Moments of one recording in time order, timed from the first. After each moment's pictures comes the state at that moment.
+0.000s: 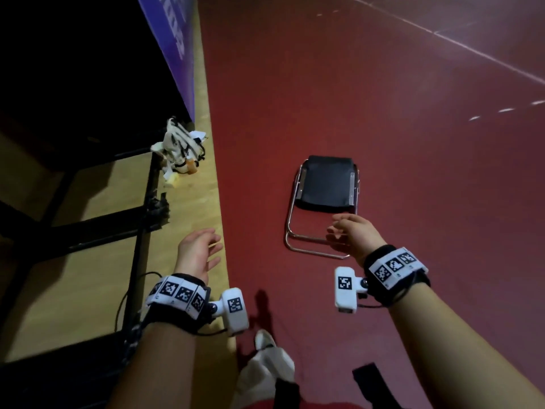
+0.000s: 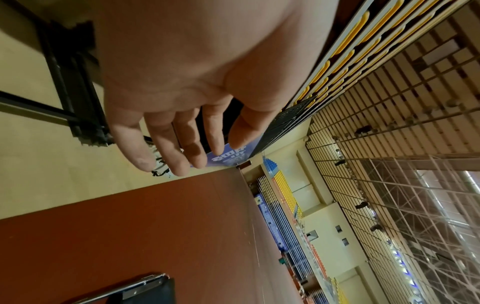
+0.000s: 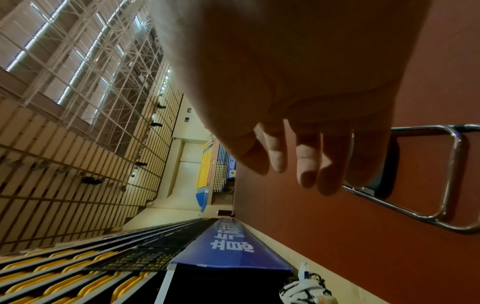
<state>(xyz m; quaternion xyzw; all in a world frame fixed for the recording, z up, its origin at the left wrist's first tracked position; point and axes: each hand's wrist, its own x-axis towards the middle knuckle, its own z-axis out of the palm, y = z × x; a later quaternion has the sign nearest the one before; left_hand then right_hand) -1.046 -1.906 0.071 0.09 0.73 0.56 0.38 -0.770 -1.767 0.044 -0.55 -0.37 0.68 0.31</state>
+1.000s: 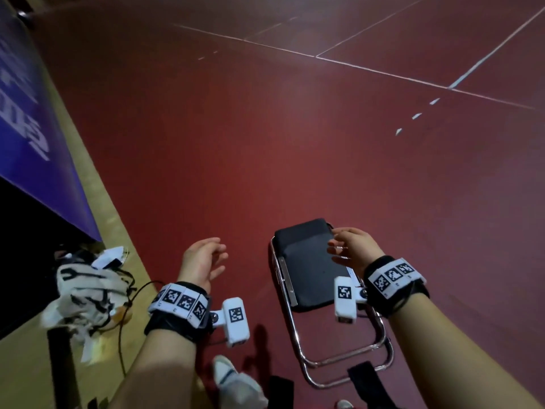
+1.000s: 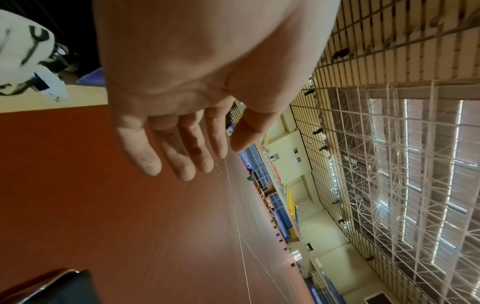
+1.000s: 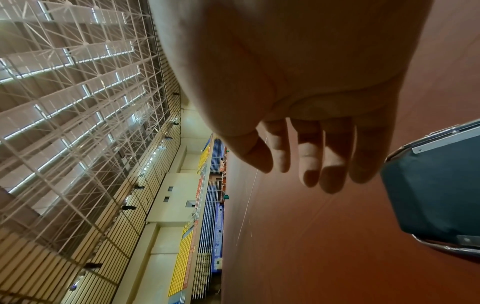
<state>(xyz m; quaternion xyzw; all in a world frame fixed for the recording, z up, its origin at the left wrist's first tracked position) -1.294 -1.180 0.083 0.28 0.68 0.44 0.51 -0.990 -1.192 0.053 -0.62 -0.21 0.60 0.45</state>
